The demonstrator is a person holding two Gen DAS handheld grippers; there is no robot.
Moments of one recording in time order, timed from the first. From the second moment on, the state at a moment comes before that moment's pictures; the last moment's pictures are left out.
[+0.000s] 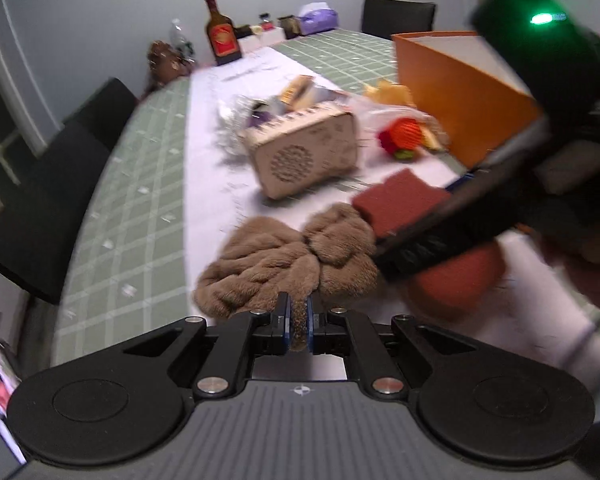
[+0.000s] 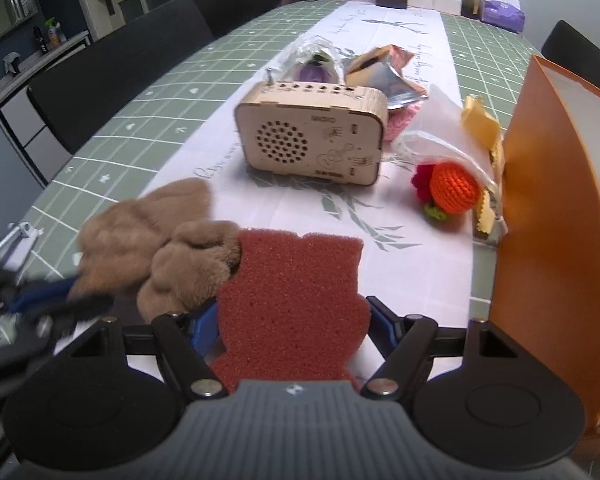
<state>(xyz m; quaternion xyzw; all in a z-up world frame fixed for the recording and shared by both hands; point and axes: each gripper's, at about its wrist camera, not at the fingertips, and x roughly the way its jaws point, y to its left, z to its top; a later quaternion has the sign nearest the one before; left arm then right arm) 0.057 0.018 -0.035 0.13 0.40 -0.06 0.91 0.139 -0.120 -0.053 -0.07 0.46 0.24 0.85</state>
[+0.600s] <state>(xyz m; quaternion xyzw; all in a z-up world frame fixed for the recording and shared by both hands) 0.048 0.012 -0.044 0.34 0.31 -0.17 0.87 0.102 -0.132 -0.053 -0.08 0.44 0.23 0.86</state>
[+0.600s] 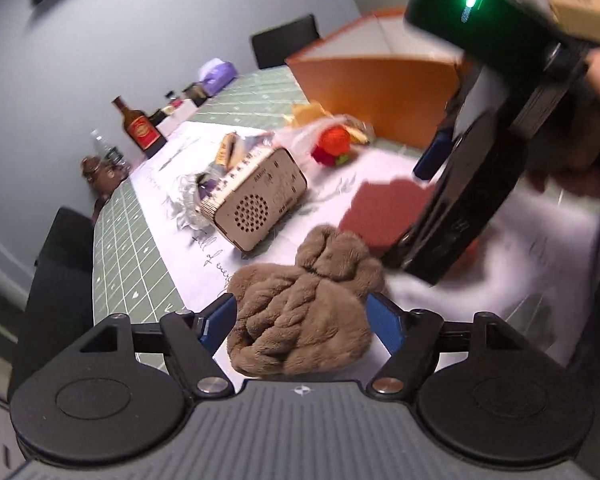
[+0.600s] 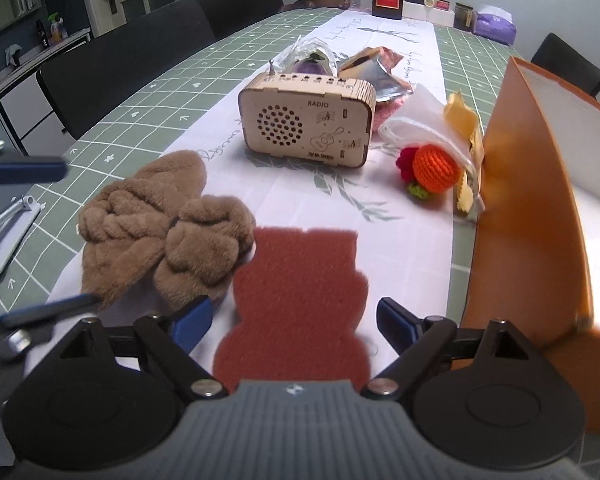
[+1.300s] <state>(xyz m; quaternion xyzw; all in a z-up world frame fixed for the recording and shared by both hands) 0.078 -0.018 -0.119 0.48 0.28 -0.12 0.83 0.080 -0.133 -0.066 -0.07 0.43 0.21 0.88</state>
